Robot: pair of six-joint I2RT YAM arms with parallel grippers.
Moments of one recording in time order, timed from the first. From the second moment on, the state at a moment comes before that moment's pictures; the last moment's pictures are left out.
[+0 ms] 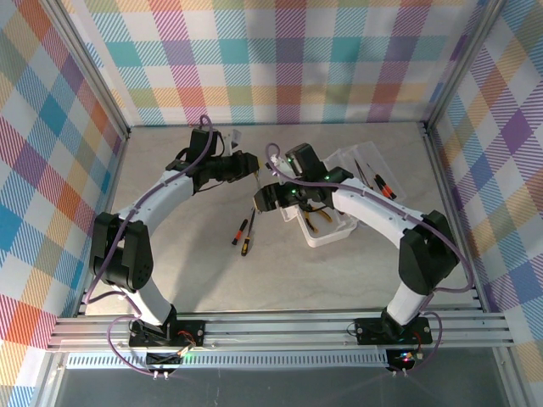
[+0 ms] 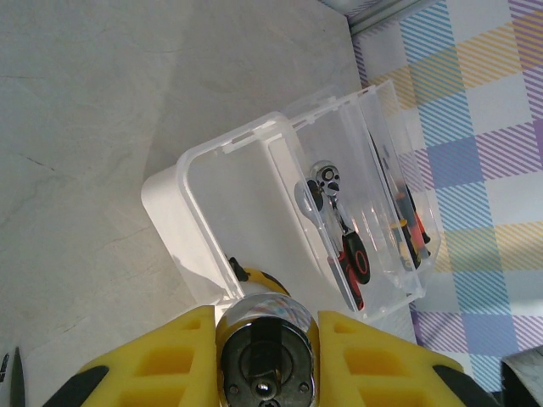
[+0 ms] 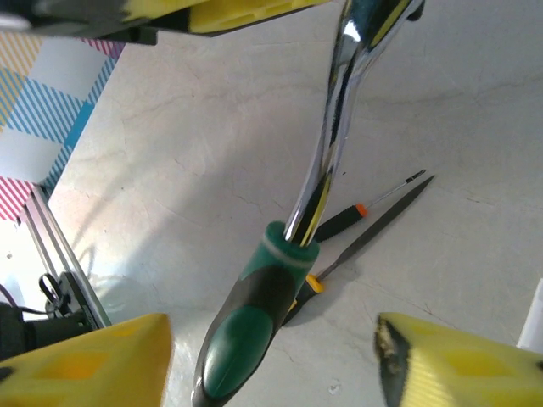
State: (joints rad) left arm -0.32 1.68 1.31 -0.27 0.61 -0.62; right arm 0.69 1.70 1.38 -0.49 -0.46 0.32
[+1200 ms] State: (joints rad) left arm -0.27 1.61 1.27 -0.48 0.38 -0.42; right arm 0.42 1.54 1.42 -1.06 0.11 0.10
